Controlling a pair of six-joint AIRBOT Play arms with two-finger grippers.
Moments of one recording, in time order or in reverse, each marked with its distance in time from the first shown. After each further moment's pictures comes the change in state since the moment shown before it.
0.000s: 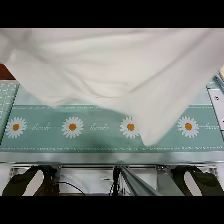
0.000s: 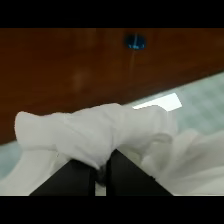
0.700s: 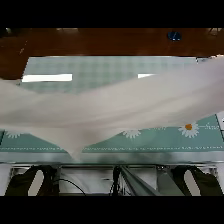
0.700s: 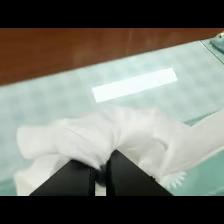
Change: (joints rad) left arm 0.004 0.237 0.229 0.103 -0.535 -0.388; right arm -0.102 0.015 0.414 -0.612 0.653 0.329
